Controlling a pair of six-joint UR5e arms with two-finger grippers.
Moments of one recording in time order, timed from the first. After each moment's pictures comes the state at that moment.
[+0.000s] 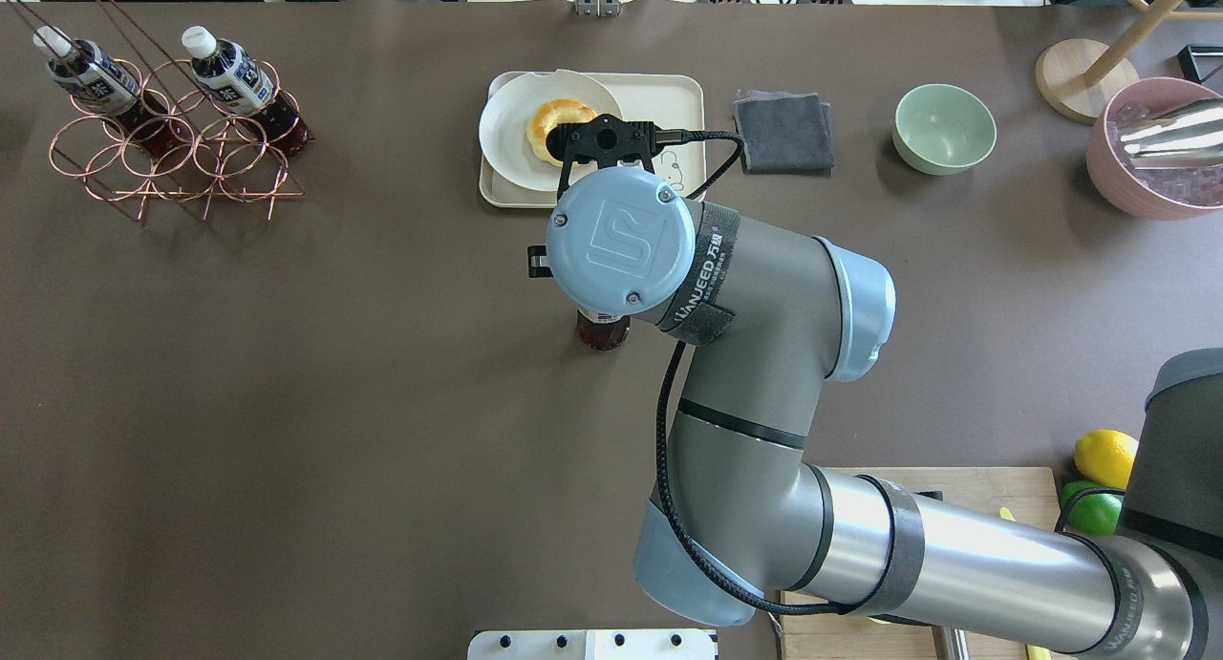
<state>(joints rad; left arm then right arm) -1.50 -1.26 -1.63 -2.35 -2.37 -0.20 0.45 -0.74 1.80 -1.76 1.50 1.22</state>
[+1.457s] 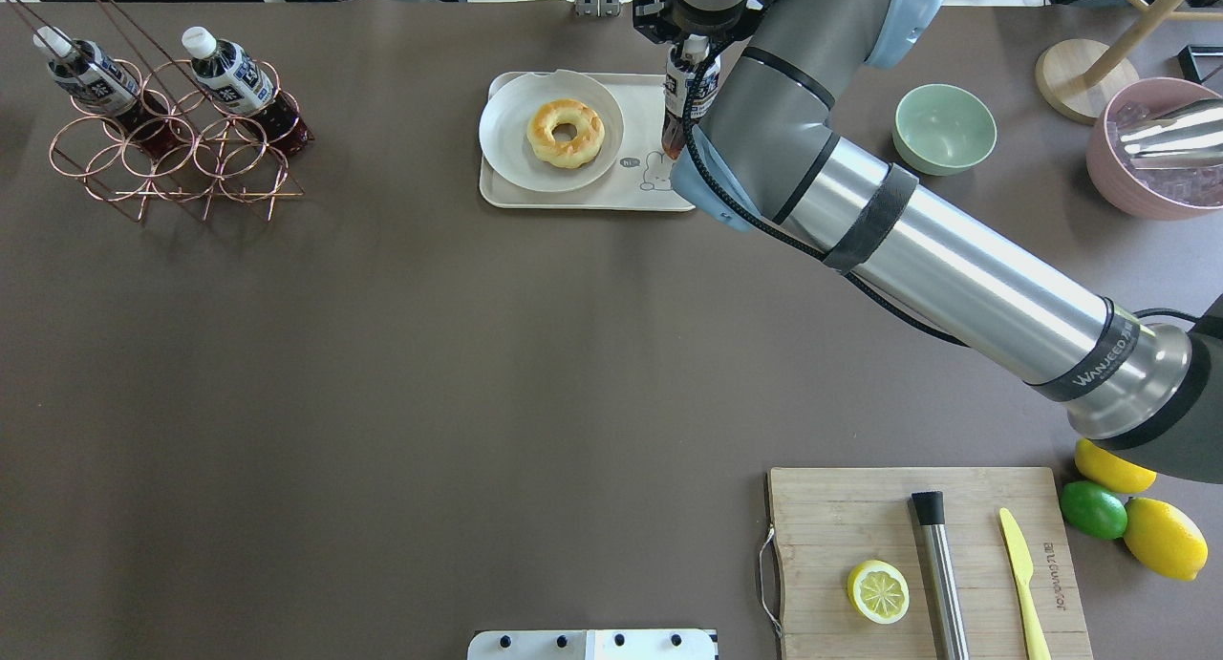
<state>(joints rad) -1.53 -1.26 -1.64 -2.38 -2.43 -0.20 0.83 -0.60 1.34 -1.51 1.74 0.98</state>
